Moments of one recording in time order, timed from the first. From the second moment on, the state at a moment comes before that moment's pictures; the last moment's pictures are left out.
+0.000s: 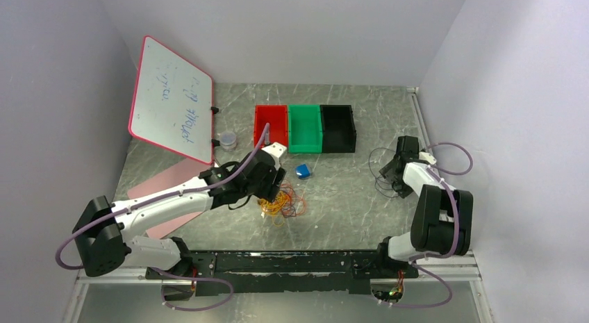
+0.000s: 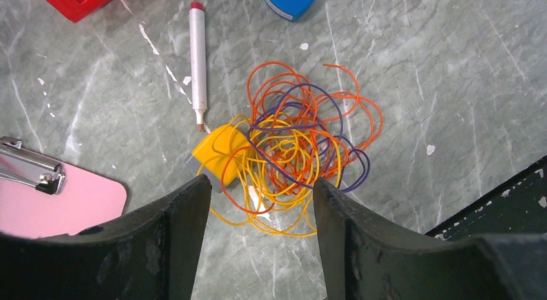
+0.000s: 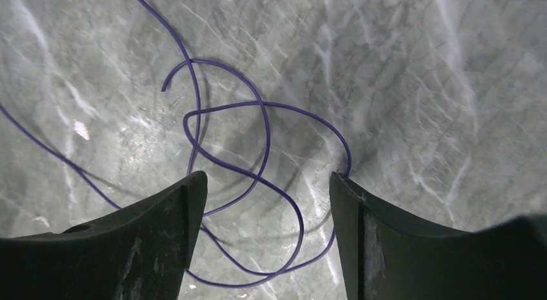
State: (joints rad) left arm -0.97 1.28 0.91 -0.42 -0.24 -0.34; right arm -0.17 1.42 0.70 -0.40 0.30 0.72
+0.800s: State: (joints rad) left arm -0.74 1.21 0.98 -0.46 -0.15 -0.29; right arm -0.18 1.27 0.68 -0.28 0.12 0.66
